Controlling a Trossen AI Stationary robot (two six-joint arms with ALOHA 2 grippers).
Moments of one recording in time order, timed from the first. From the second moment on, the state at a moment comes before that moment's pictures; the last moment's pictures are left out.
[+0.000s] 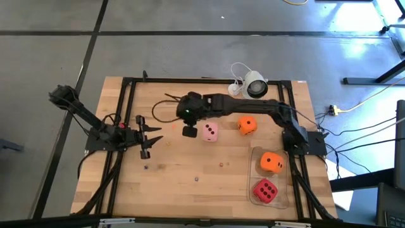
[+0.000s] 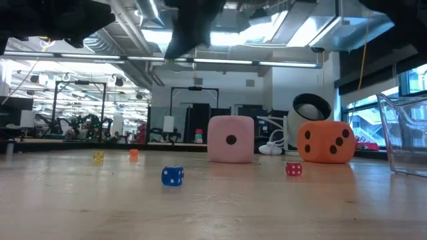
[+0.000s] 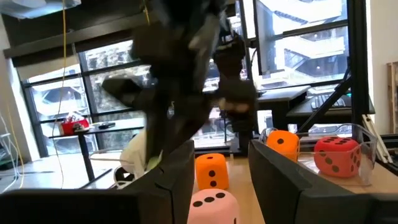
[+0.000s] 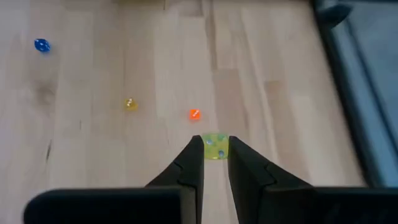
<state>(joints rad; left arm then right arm) -0.55 0.78 0.01 1.15 -0.80 0.36 0.00 2.17 2.18 -0.92 0.19 -0.04</state>
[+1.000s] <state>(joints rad) -0.55 0.78 0.01 1.15 -0.78 0.22 0.52 1.55 1.69 -1.51 0.82 0.87</state>
